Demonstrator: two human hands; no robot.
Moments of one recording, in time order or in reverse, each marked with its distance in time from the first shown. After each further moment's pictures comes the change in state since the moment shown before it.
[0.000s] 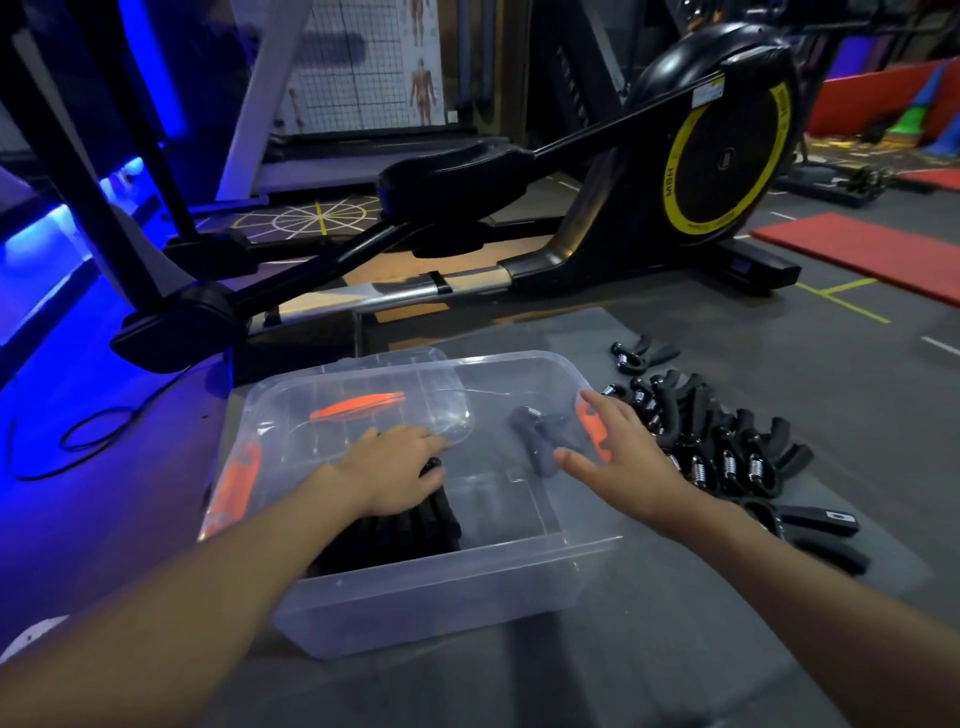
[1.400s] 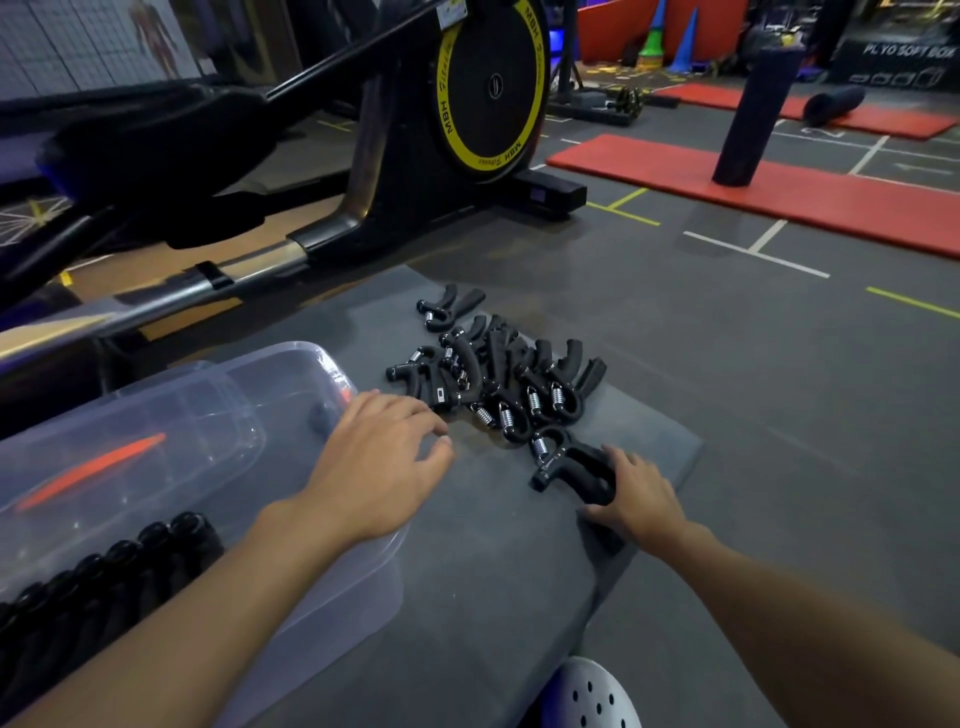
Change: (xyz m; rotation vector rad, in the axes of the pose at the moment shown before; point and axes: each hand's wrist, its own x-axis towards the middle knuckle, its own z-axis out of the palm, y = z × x) left_hand 0.078 0.213 -0.008 -0.133 0.291 0.364; right_hand -0.090 0.245 -0.065 -0.384 0.038 0.620
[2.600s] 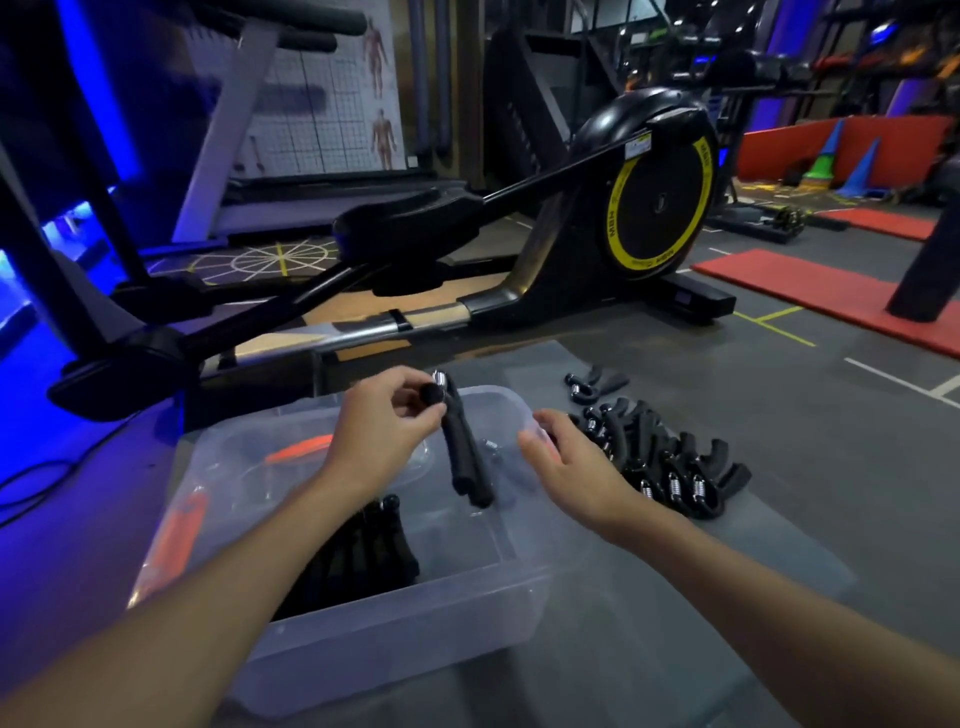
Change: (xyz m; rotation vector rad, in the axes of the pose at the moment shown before) left_hand -0.097 -0.094 -0.114 -0.635 0.564 -0.433; right_hand -0.099 -0.269 -0.073 0.519 -0.105 -0.530
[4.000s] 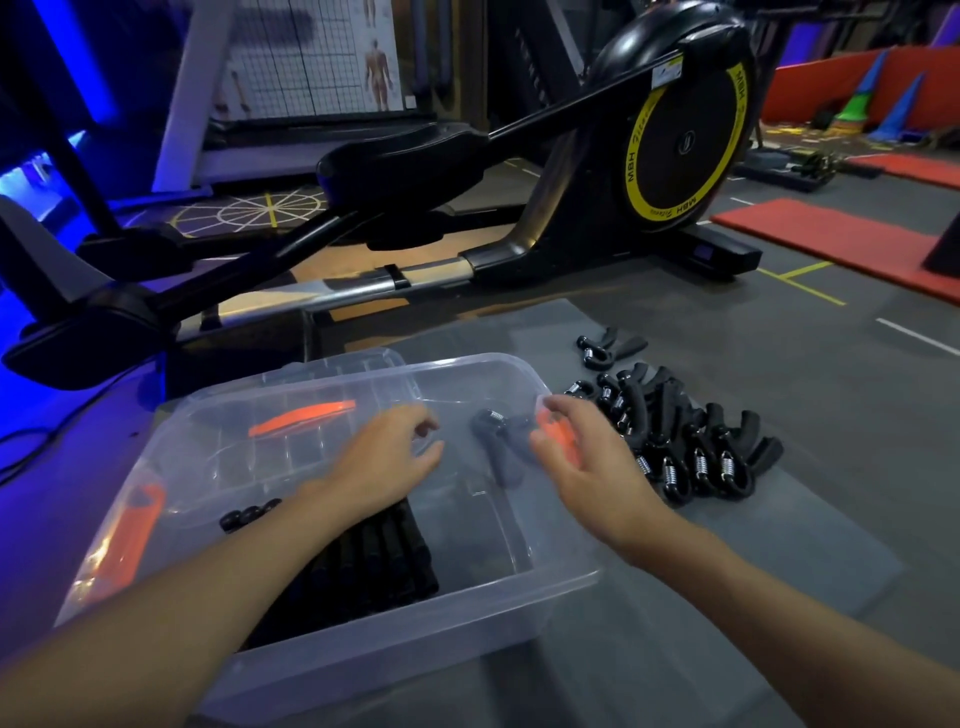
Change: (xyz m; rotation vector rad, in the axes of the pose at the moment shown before) left_hand 0.016 -0.114 0.044 0.438 -0.301 0.005; right_hand 0.016 0.034 0.019 -0.011 0.132 -0.154
